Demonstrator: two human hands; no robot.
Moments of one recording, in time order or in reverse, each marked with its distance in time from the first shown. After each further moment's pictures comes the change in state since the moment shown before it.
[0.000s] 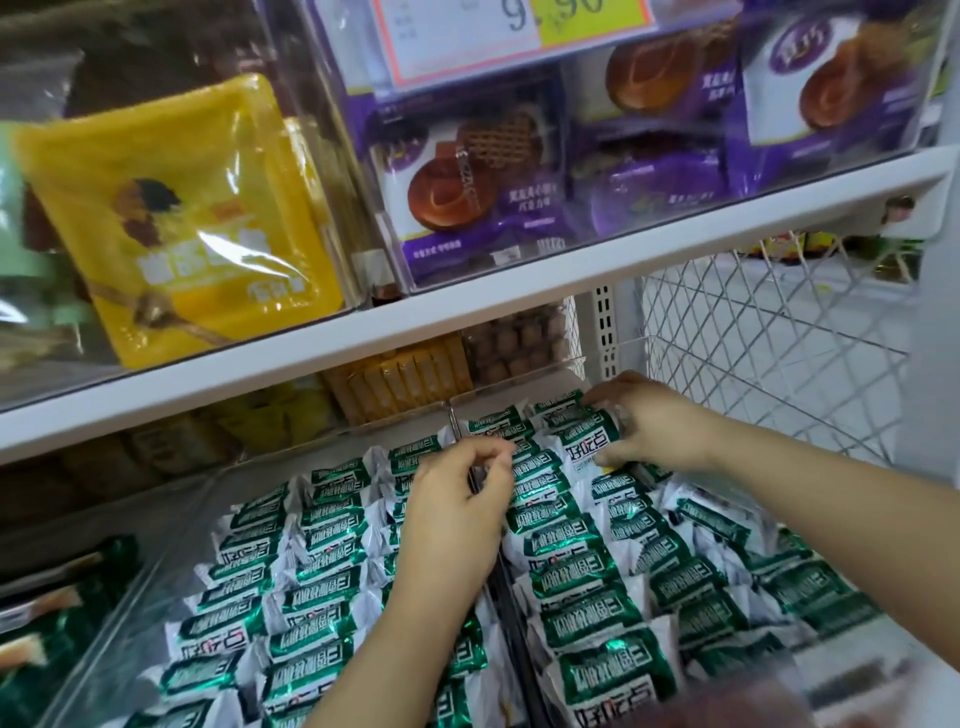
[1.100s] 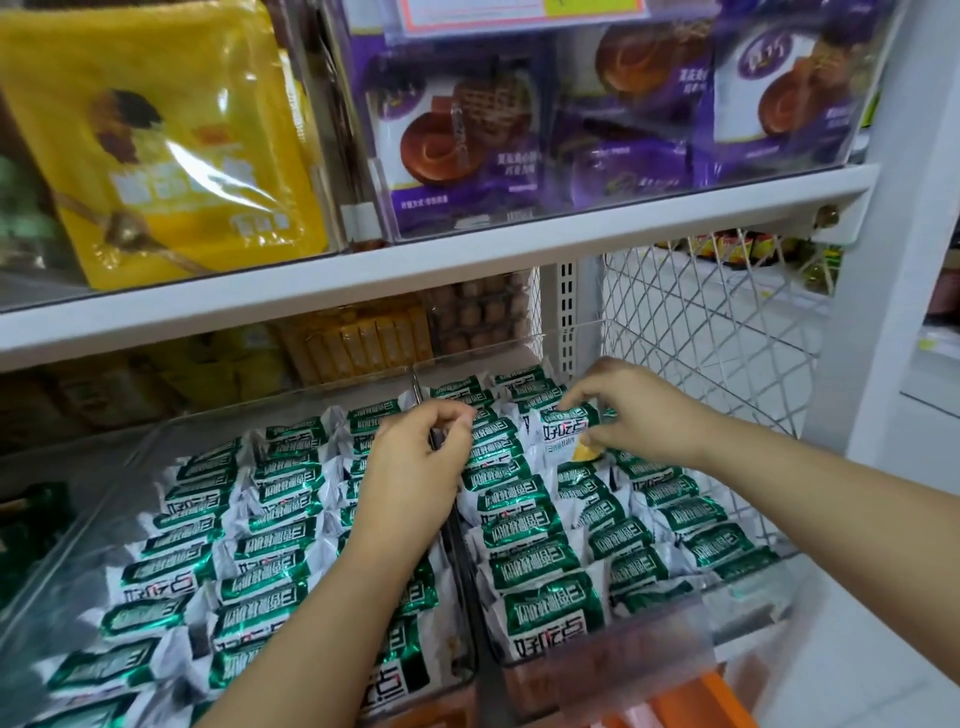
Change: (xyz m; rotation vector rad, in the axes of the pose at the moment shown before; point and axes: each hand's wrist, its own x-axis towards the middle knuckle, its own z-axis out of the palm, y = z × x) left_hand 0.002 -0.005 0.001 0.028 0.001 -0.026; right_hand -0.041 -0.009 -0.015 -0.040 0.009 -0.003
